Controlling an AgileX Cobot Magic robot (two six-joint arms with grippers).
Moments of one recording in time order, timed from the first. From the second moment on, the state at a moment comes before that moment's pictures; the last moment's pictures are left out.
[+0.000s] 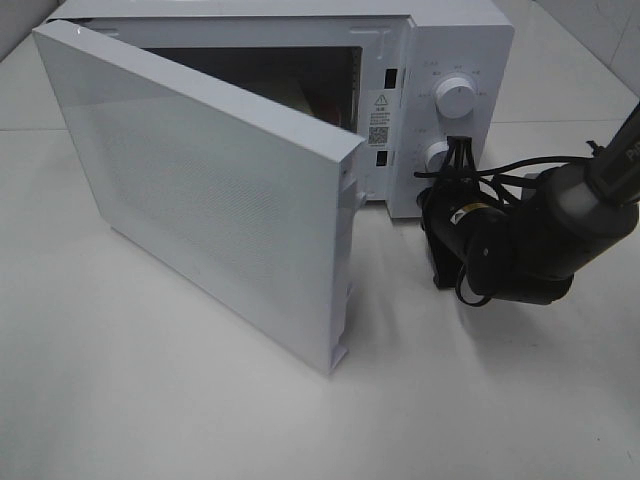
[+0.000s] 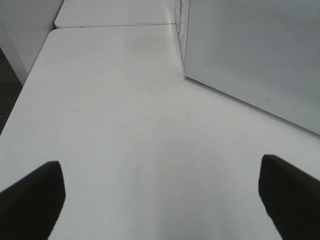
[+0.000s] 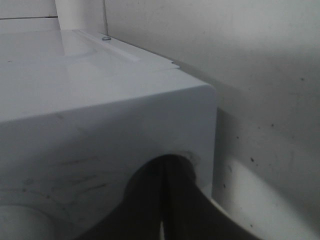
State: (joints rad) left arm 0.00 0.00 -0.50 -0.07 1.04 0.06; right arm 0.44 2.16 -0.84 0.50 -0.94 1.43
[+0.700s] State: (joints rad) left arm 0.00 0.00 -0.50 -0.07 1.04 0.06; right arm 0.43 2.14 -0.83 0.47 -0.88 1.44
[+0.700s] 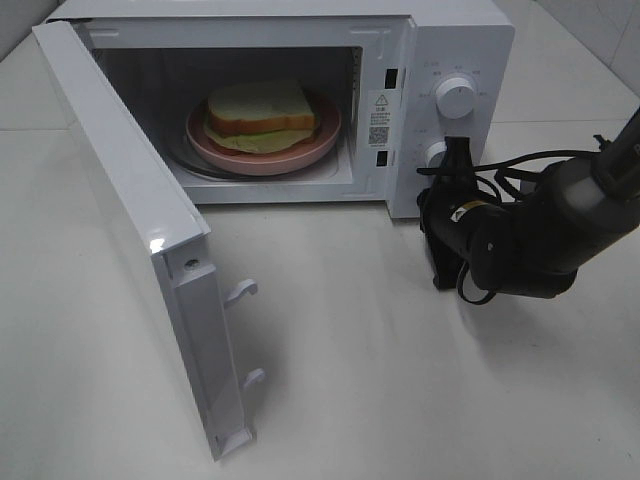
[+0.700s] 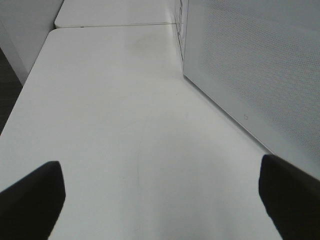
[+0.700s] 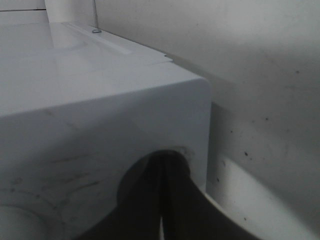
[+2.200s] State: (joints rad) left arm 0.00 0.00 -0.50 -0.07 1.04 0.06; right arm 0.41 1.69 -0.55 0.15 -0.36 1.38
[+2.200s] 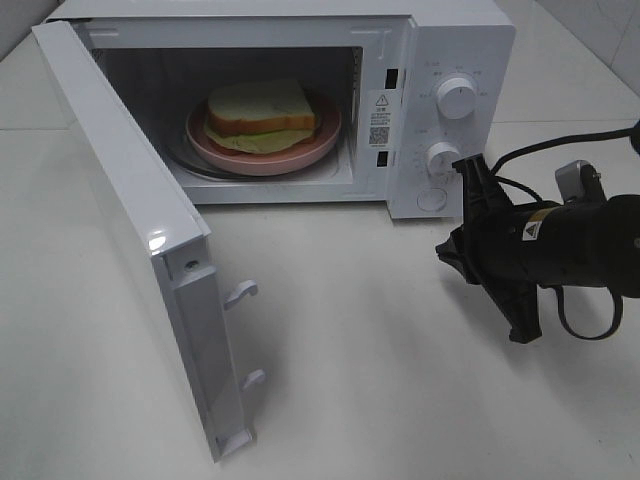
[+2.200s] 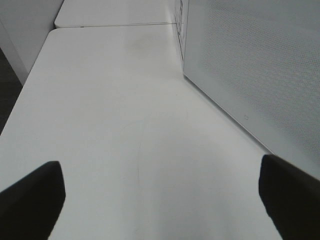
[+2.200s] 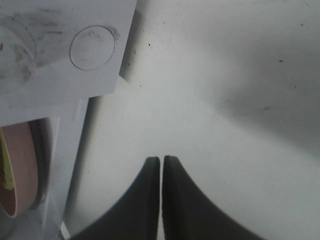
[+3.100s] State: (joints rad) left arm 0.00 0.00 -0.50 -0.07 1.04 0.06; right arm 0.41 1.60 -0.95 0.16 0.51 0.26
